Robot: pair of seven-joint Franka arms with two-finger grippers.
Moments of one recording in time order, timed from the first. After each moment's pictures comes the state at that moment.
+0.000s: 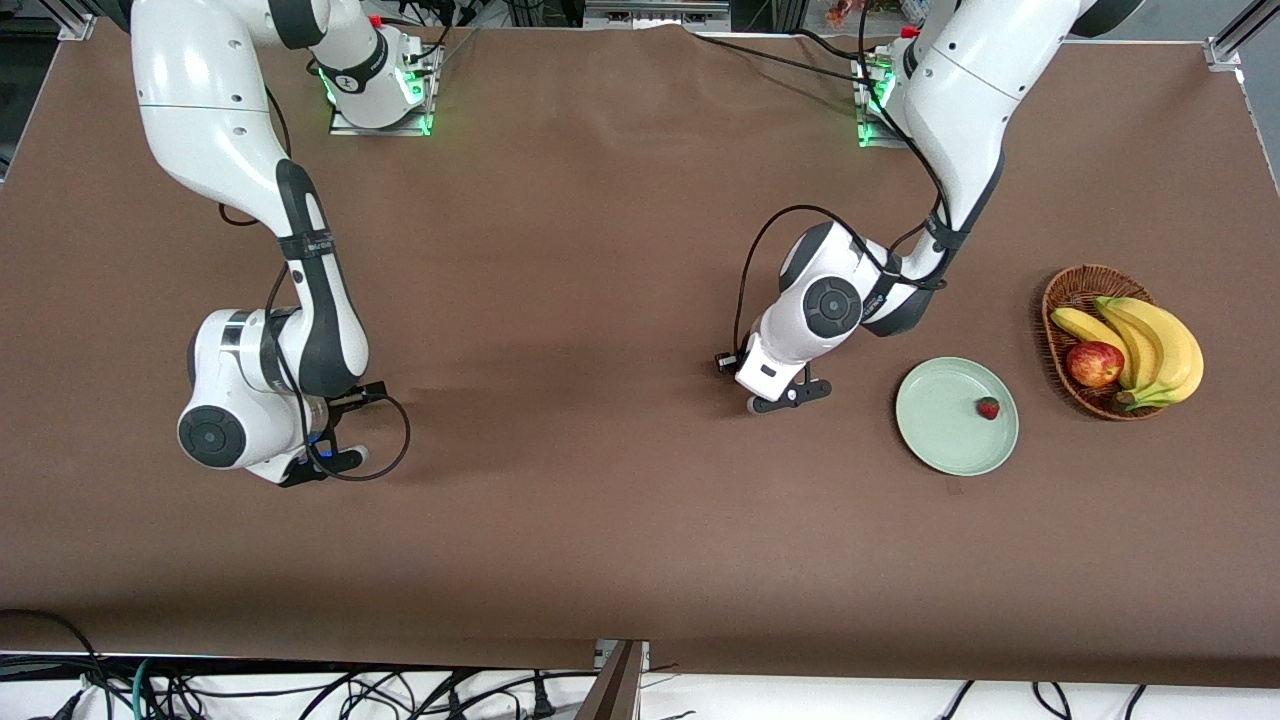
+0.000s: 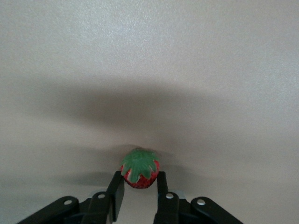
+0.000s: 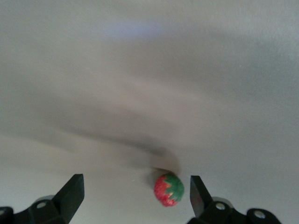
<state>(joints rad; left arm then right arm) -0.25 0.67 -0.29 -1.82 -0.06 2.44 -0.74 0.32 0.79 -0.29 -1.48 0.18 1.88 -0.30</state>
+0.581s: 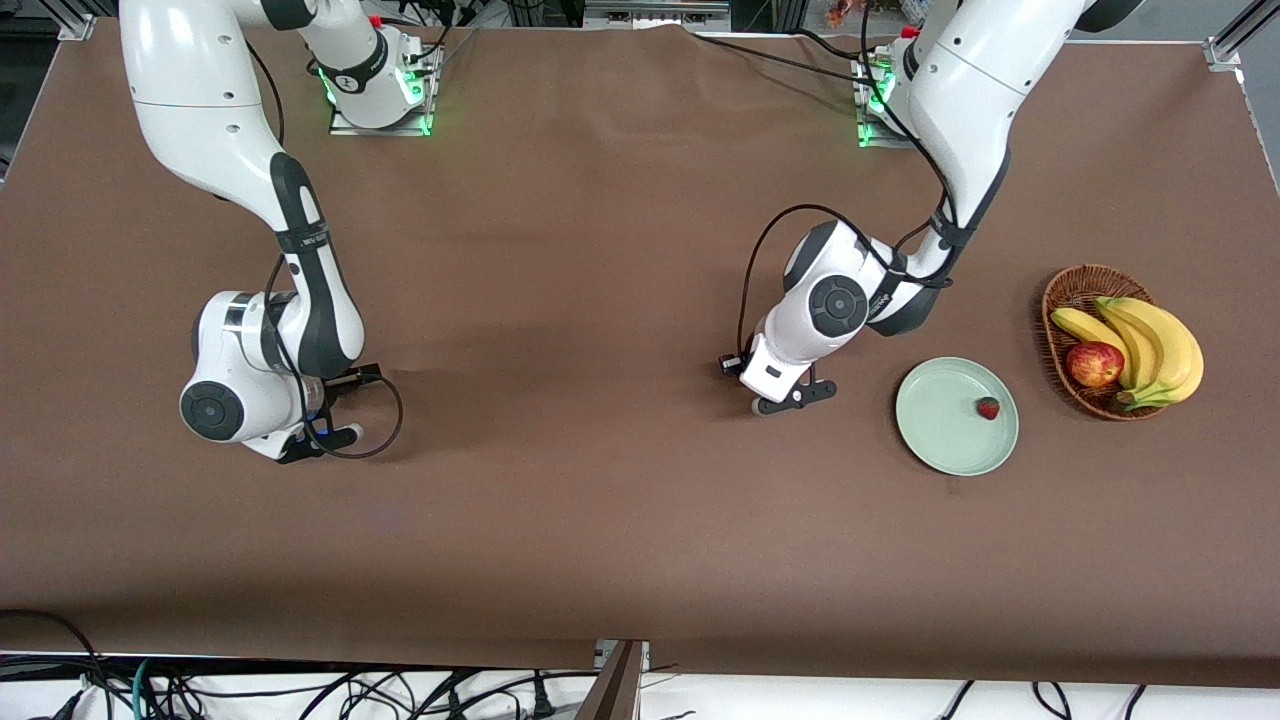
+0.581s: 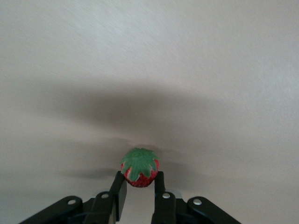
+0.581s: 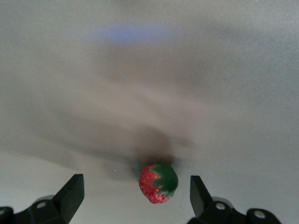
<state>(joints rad) -0.24 0.63 -0.27 -1.81 -0.06 2.38 -0.74 0.32 0.74 -0.29 -1.64 0.18 1.98 -0.33</state>
